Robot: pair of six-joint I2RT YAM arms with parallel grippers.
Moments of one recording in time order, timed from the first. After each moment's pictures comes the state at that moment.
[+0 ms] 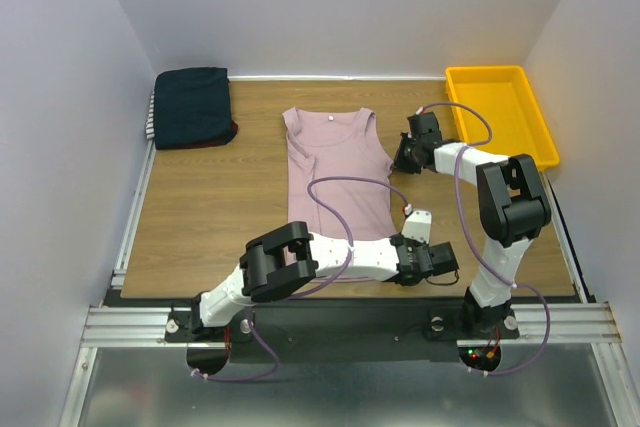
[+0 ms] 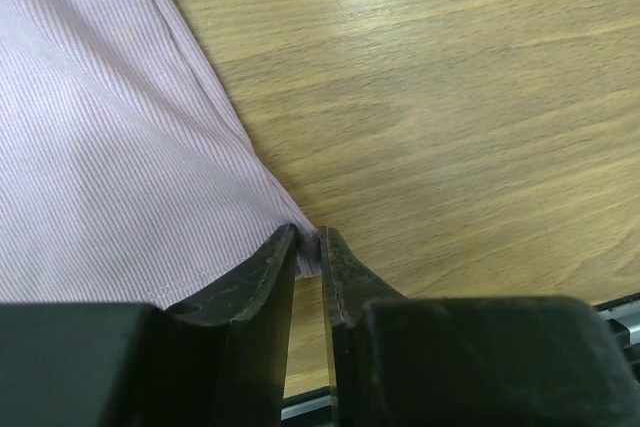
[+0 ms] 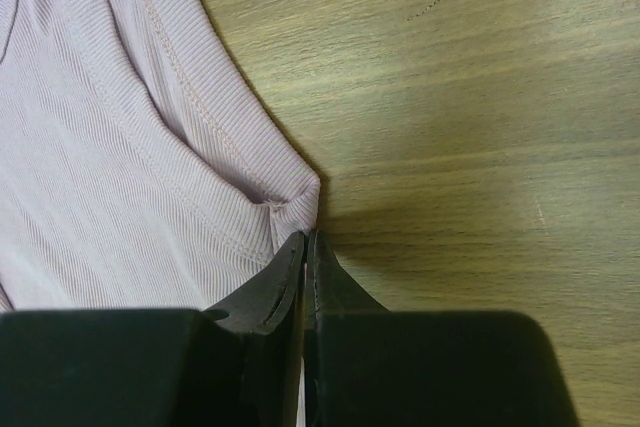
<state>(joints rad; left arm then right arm) -1.42 2.17 1.63 -0.60 -0.53 -1.13 0.26 1.89 1.17 -0.16 -0.06 0.56</state>
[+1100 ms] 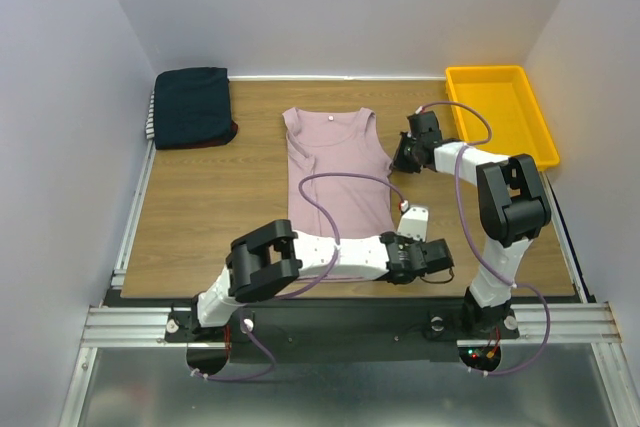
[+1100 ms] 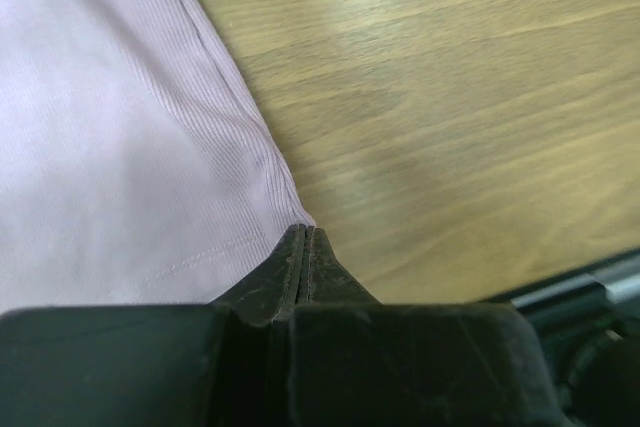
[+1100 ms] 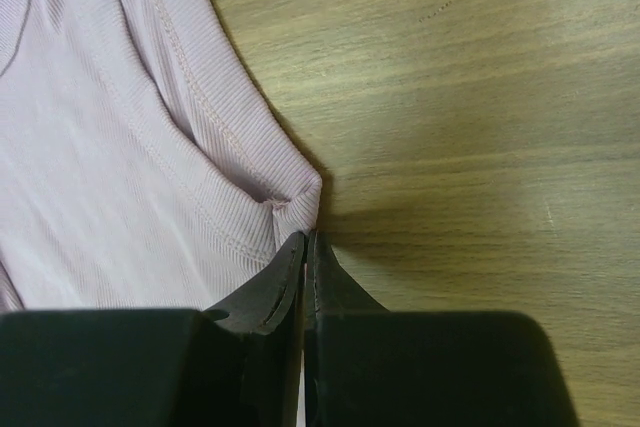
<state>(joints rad) -1.42 2.09 1.58 -0.59 -0.53 -1.10 0.26 1.89 1.17 -0.16 -0.08 0.56</state>
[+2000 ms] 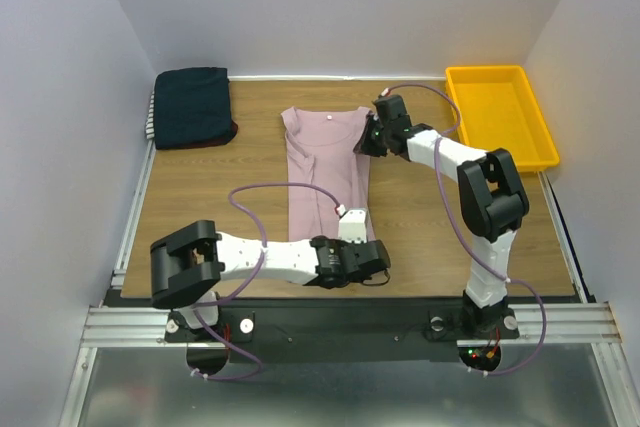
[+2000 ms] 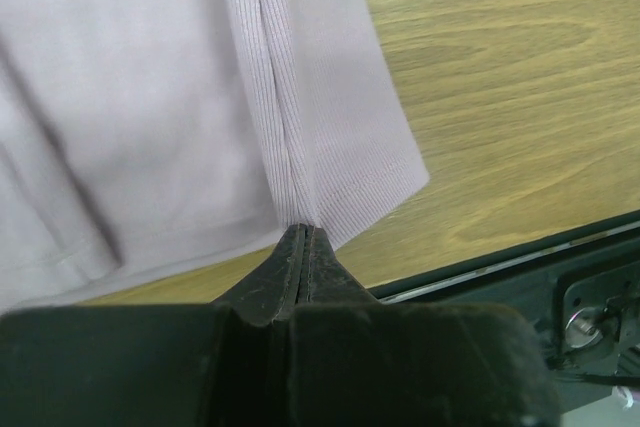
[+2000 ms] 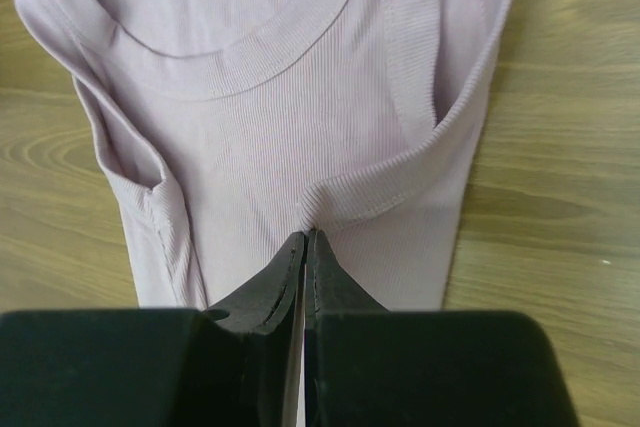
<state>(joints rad) -1.38 1.63 1.00 -0.43 -0.47 -1.18 0.41 1.98 1.42 -0.17 -0.08 0.65</state>
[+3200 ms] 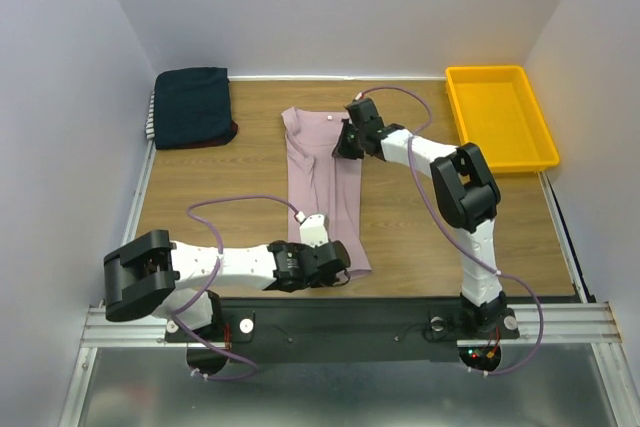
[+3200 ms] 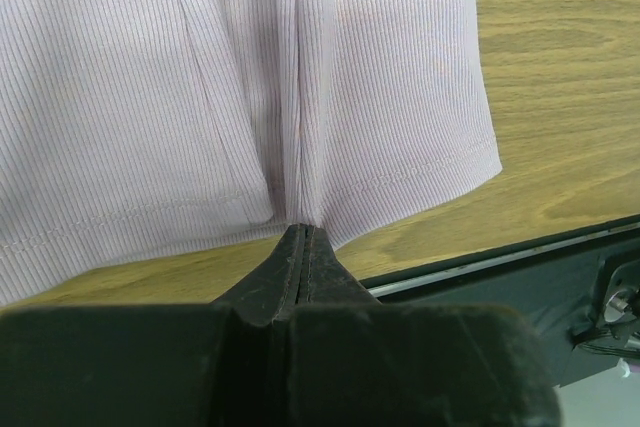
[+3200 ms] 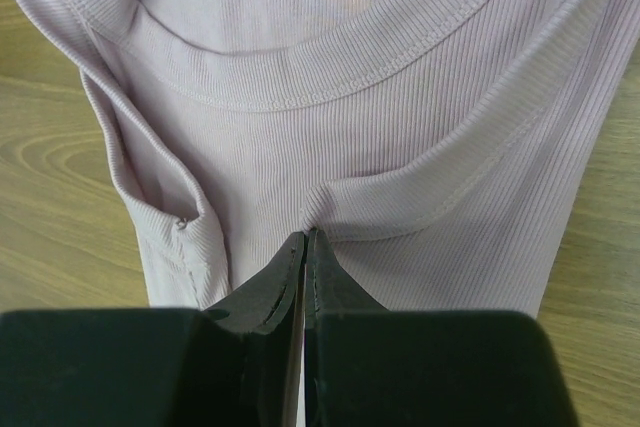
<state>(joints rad) -1.30 1.36 0.69 -0.37 -0.38 -1.28 0.51 2.16 1.59 -0.19 -0.04 0.69</state>
